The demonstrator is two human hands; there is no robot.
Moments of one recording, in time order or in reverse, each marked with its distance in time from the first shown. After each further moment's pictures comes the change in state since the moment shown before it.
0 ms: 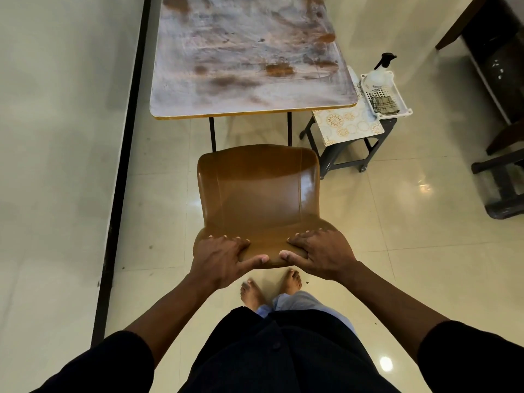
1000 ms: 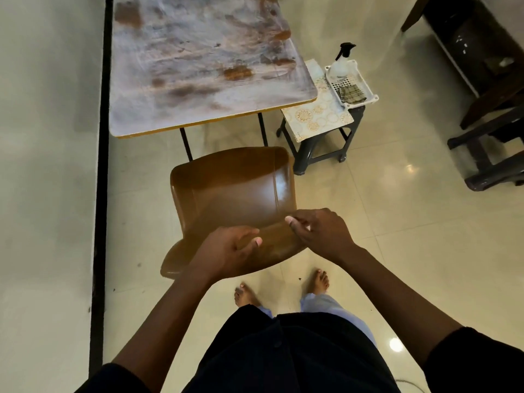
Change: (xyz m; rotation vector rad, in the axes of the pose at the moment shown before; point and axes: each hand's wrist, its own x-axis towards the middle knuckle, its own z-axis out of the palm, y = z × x) left_hand 0.041 0.076 -0.063 -0.507 -0.199 0.025; right_hand -0.026 0.054 -0.039 0.383 0.235 0.324
